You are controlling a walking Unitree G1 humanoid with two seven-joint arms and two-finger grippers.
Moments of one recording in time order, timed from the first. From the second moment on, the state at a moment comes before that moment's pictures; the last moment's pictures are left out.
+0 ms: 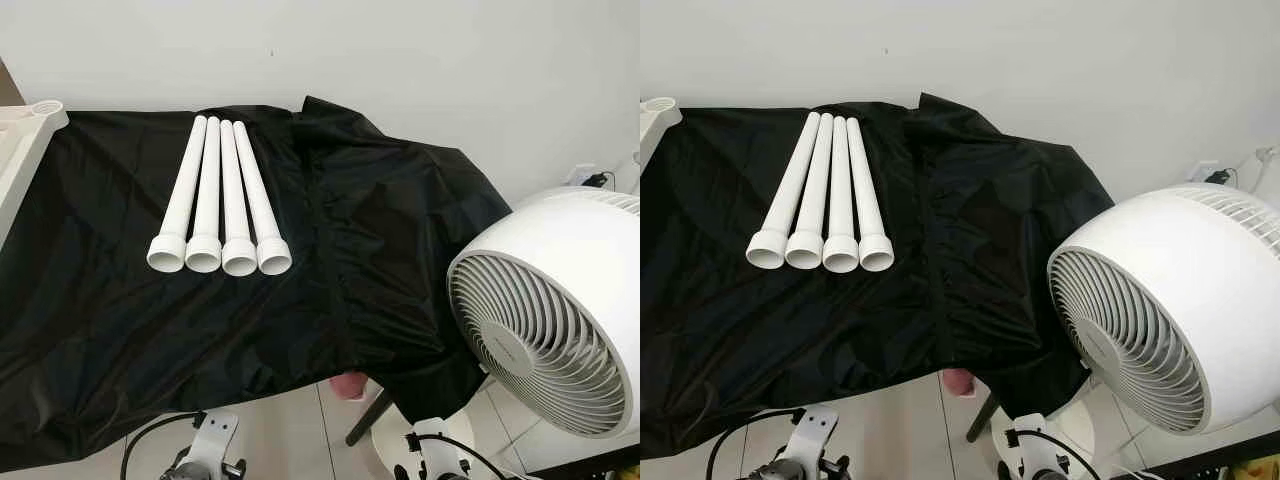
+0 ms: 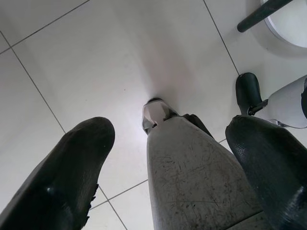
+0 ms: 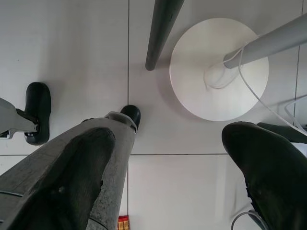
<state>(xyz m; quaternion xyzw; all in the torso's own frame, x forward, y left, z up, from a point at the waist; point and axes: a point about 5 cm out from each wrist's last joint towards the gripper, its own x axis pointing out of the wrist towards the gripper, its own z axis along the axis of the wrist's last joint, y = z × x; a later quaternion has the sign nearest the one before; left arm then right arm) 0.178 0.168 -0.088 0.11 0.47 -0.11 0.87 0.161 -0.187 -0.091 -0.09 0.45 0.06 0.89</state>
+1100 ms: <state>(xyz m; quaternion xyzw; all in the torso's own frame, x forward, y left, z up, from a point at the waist) 0.170 0.173 -0.089 0.05 0.47 -0.13 0.87 0.144 -0.191 -0.096 0.03 0.46 0.03 0.89</state>
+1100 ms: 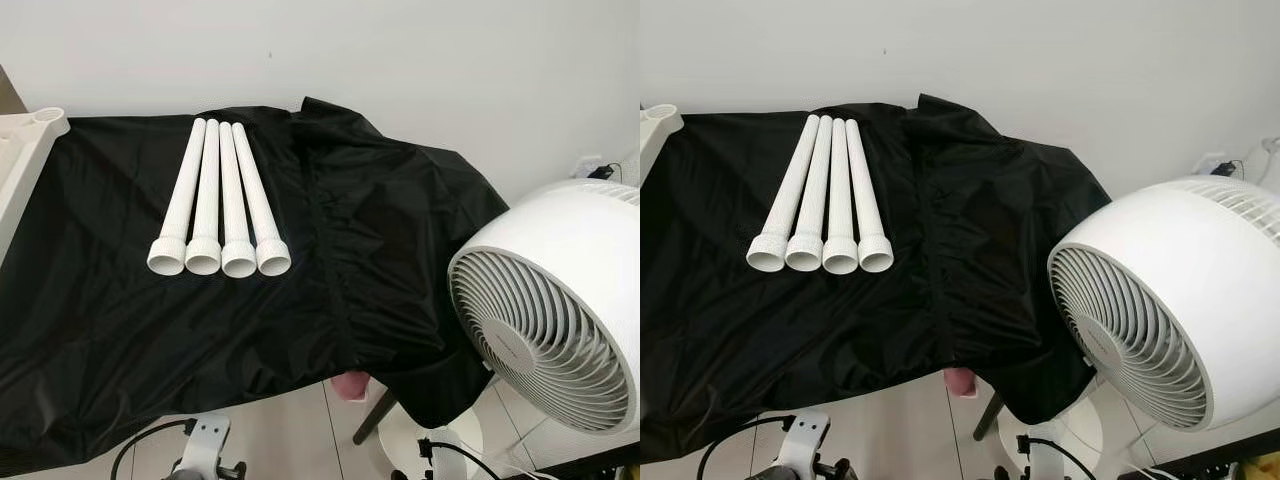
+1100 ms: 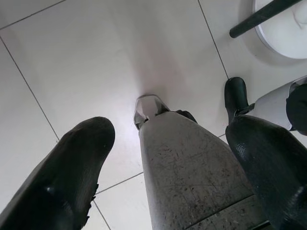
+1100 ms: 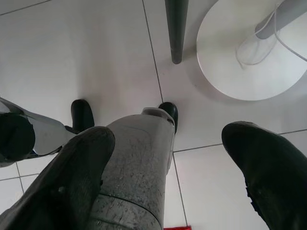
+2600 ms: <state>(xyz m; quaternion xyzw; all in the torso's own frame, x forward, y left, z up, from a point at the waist) 0.186 0.179 -0.081 0.09 0.44 -0.14 0.88 0.172 -0.195 -0.080 -0.03 0.38 0.03 0.92</state>
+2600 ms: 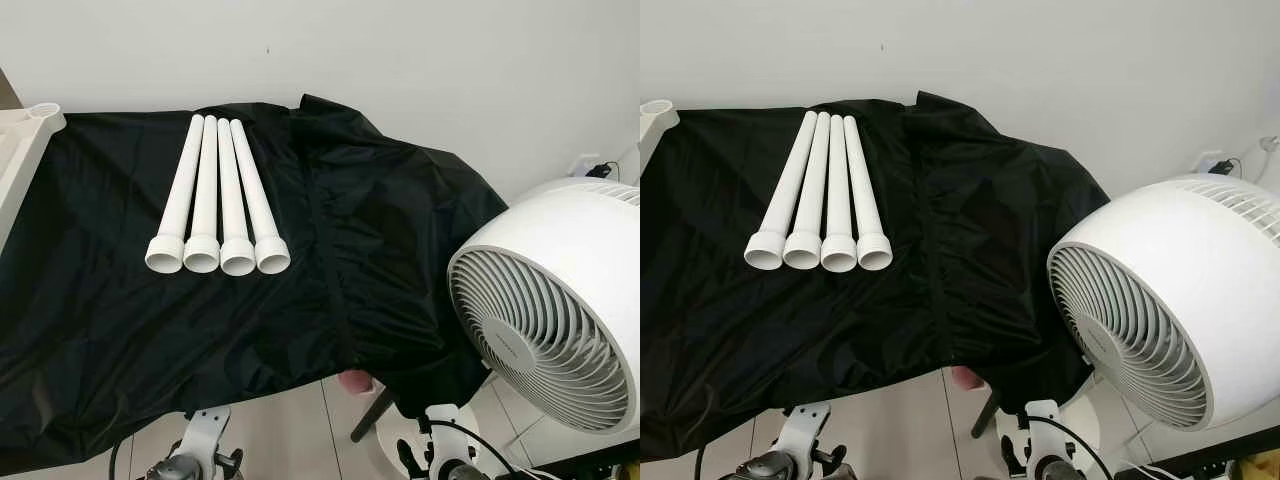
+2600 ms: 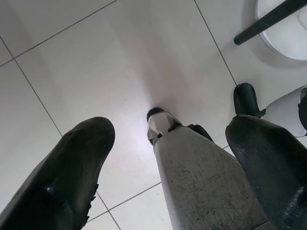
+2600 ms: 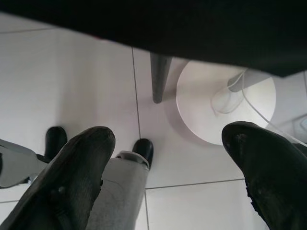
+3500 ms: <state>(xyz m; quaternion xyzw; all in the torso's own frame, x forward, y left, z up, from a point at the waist) 0.190 0.185 -0.078 0.05 0.44 -0.11 0.89 0.161 -0.194 -0.085 -0.02 0.39 0.03 0.92</state>
